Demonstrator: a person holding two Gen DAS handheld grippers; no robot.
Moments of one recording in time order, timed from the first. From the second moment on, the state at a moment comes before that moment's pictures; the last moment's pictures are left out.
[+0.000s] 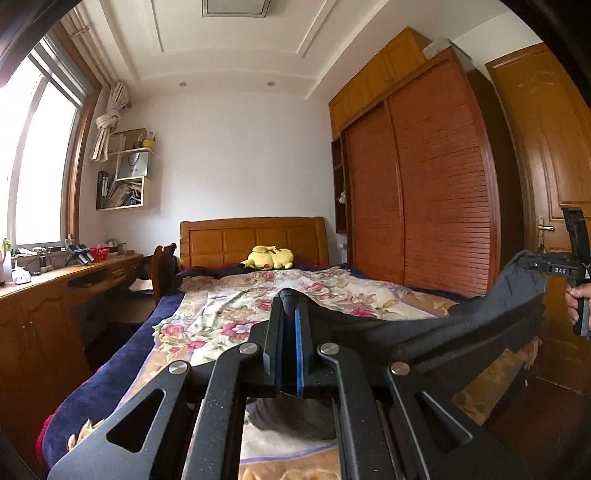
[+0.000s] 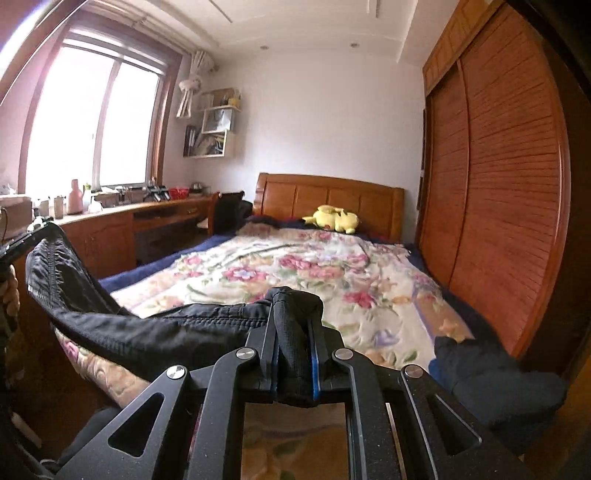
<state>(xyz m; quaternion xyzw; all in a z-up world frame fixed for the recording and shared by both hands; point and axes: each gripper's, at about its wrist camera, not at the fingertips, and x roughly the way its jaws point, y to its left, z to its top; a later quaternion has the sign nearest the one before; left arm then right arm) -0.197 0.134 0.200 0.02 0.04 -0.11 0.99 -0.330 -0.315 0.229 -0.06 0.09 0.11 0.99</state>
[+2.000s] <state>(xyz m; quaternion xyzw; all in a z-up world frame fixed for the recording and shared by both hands) 0.124 0.102 0.043 0.03 0.28 -0.09 0.96 0.140 -0.261 0.089 -0.05 0.36 0.06 0.93</state>
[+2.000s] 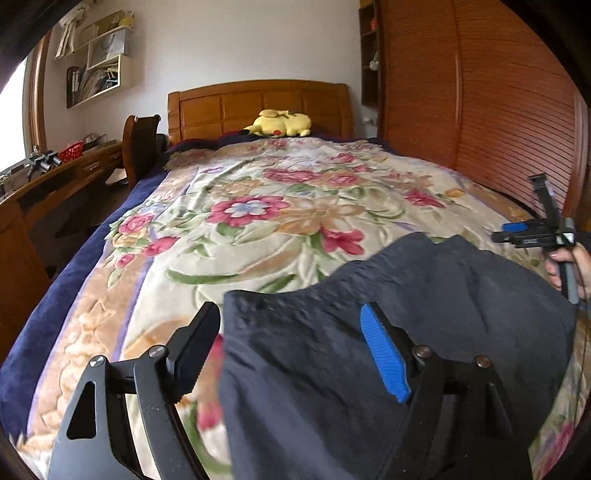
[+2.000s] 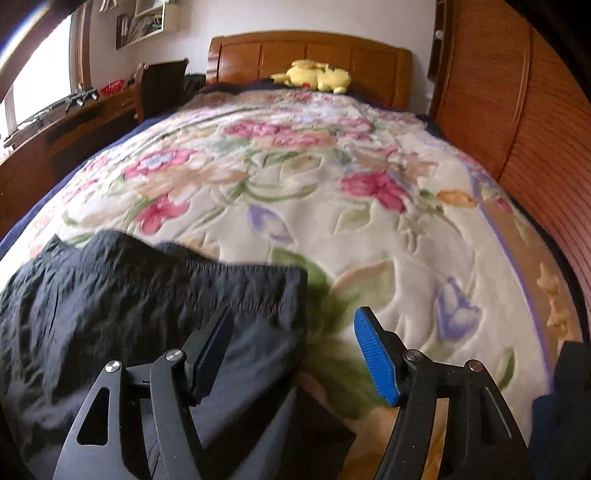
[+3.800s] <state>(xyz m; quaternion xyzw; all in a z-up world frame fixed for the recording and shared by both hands) 0.010 0.019 -0.002 0.02 0.29 -0.18 0.94 -0.085 -0.198 0.057 -0.09 0.34 0.12 0.93</state>
